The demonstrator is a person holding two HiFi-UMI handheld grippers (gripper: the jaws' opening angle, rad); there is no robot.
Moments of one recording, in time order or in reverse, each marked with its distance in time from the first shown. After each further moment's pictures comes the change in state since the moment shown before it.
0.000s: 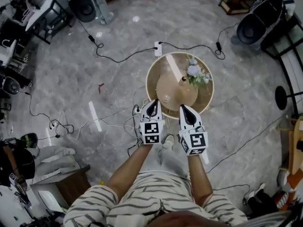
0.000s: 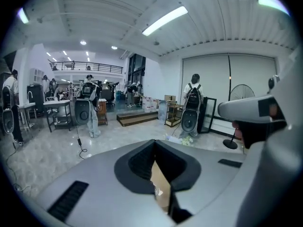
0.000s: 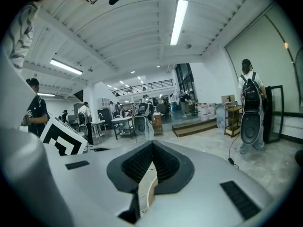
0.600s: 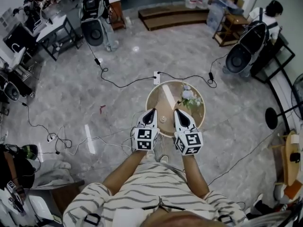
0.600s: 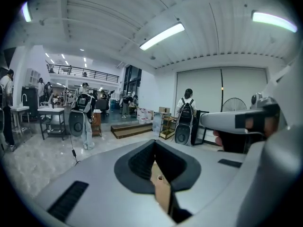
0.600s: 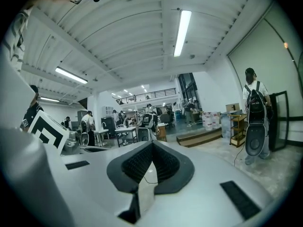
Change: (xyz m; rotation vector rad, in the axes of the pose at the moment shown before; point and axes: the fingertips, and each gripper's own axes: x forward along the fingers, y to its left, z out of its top) left arm -0.081 -0.002 0.119 0.010 -0.153 -0.071; right arm -0.023 0.038 0.113 -0.023 -0.134 0.046
